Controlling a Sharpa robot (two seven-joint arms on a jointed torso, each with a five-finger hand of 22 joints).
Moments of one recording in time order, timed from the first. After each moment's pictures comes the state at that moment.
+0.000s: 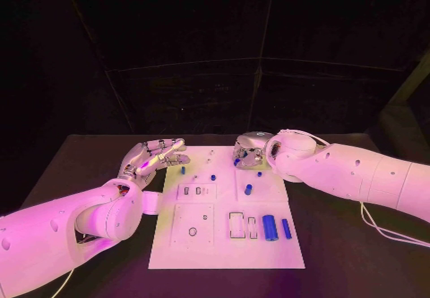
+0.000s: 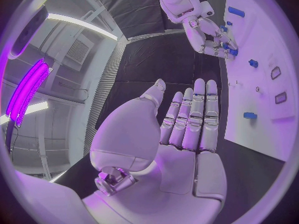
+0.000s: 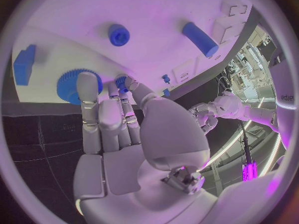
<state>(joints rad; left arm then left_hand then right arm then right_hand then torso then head) 1.14 -0.88 -0.03 1.66 0.02 -0.47 0.52 1.31 0.03 0.10 0.04 0.07 0.88 0.22 0.15 0.06 0.96 0.17 0.17 0.07 1.08 0.12 0.22 0.22 0.17 0.93 0.24 0.28 0.11 1.27 -0.62 -0.03 1.23 -1.57 -0.10 -0.09 1.31 0.04 0.27 -0.23 0.18 1.04 0.15 0.07 0.07 1.17 0.08 0.10 0.07 1.47 0.00 1.20 0.97 0.17 1.24 0.10 1.01 0.63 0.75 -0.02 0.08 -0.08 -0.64</state>
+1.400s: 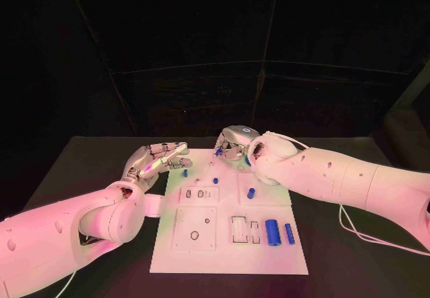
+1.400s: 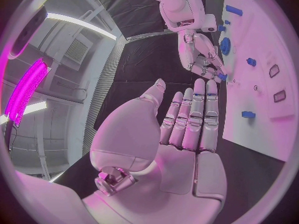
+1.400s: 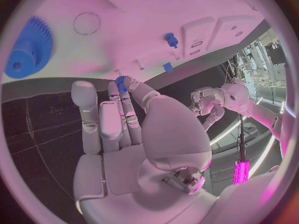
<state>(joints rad) 1.14 -0.87 -0.03 1.65 0.02 -0.46 0.51 1.31 0.03 0.10 0.04 0.07 0.88 0.22 0.15 0.06 0.96 0.17 0.17 0.07 1.08 0.12 0.22 0.22 0.17 0.93 0.24 0.28 0.11 1.26 -0.47 -0.03 1.11 -1.54 -0.33 -0.09 1.30 0.01 0.38 -0.20 0.19 1.09 0.15 0.09 0.07 1.21 0.08 0.11 0.07 1.46 -0.01 1.26 1.03 0.16 1.26 0.09 1.11 0.75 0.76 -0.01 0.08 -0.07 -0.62</state>
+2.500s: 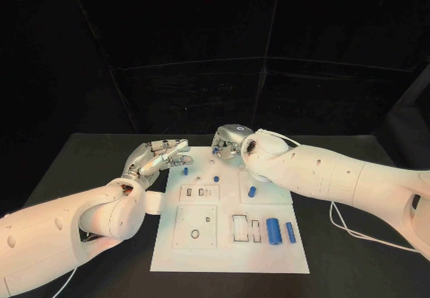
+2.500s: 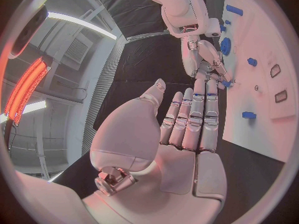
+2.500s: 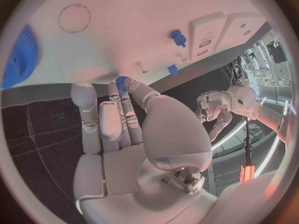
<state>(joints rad) 1.15 -0.87 -0.03 1.66 0.02 -0.46 0.50 1.31 0.03 0.10 0.04 0.07 0.88 0.22 0.15 0.06 0.96 0.17 0.17 0.07 1.08 0.12 0.21 0.22 0.17 0.93 0.24 0.28 0.11 1.27 -0.40 -0.03 1.05 -1.55 -0.30 -0.14 1.29 -0.01 0.41 -0.18 0.18 1.07 0.16 0.08 0.07 1.19 0.08 0.10 0.07 1.46 -0.01 1.27 1.03 0.16 1.26 0.10 1.11 0.75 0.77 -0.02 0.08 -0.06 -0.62</state>
